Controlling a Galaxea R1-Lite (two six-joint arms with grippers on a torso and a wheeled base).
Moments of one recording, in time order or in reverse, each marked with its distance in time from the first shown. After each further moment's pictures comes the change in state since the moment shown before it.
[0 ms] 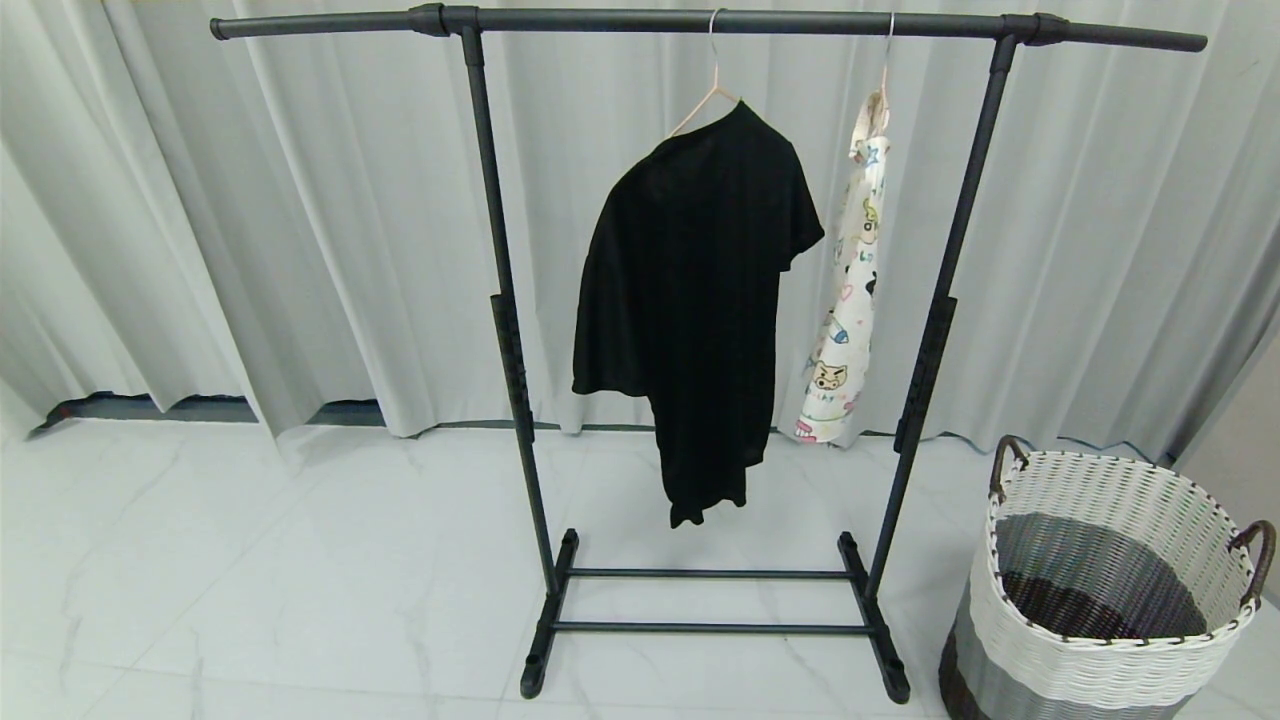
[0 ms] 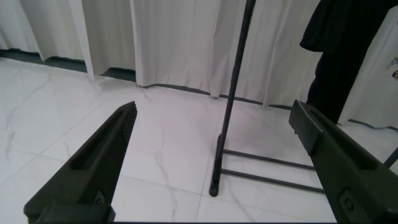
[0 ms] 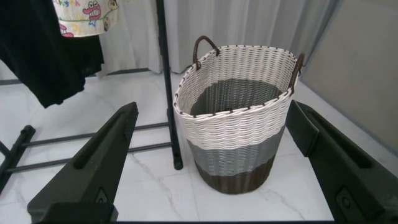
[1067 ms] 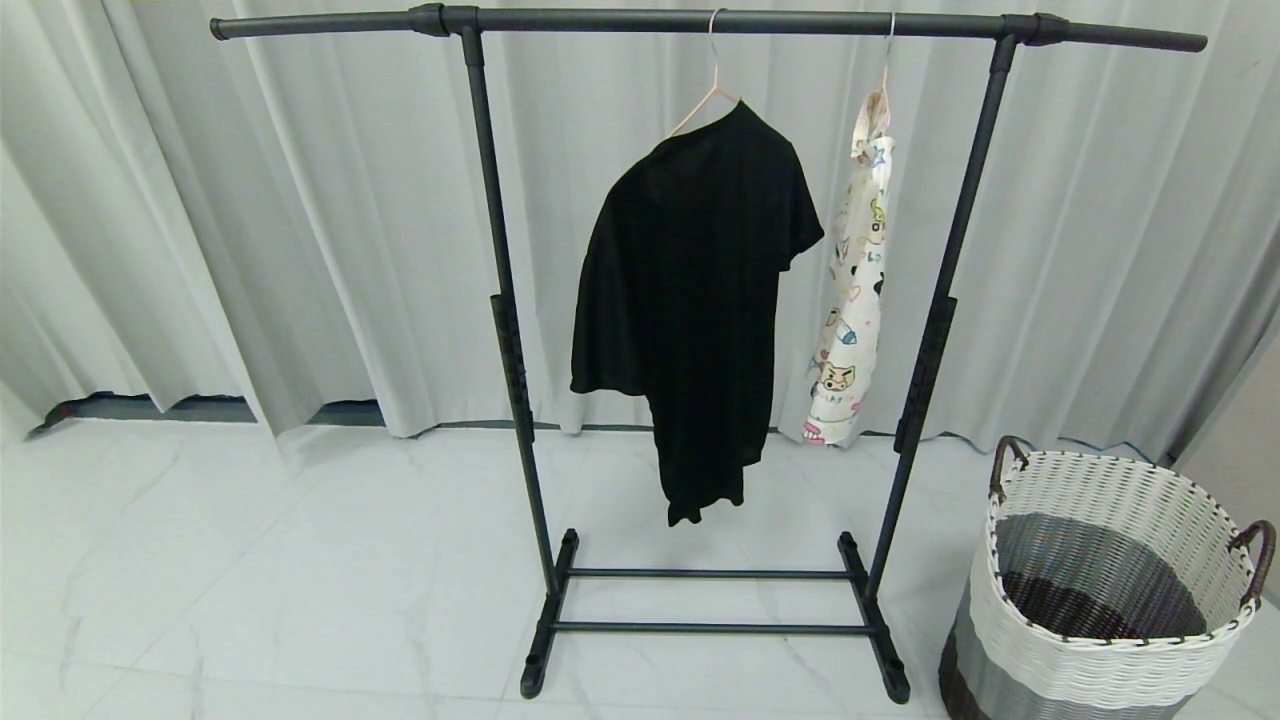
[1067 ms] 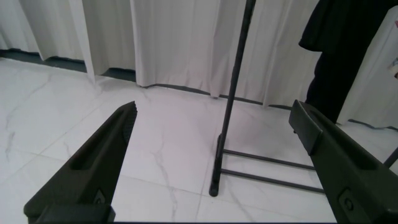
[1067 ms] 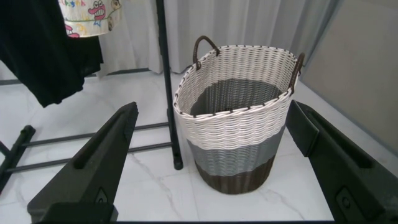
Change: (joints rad) left arm 0.000 0.000 0.000 0.000 0.000 0.000; right arm 0.000 0.000 0.000 0.000 0.000 0.000
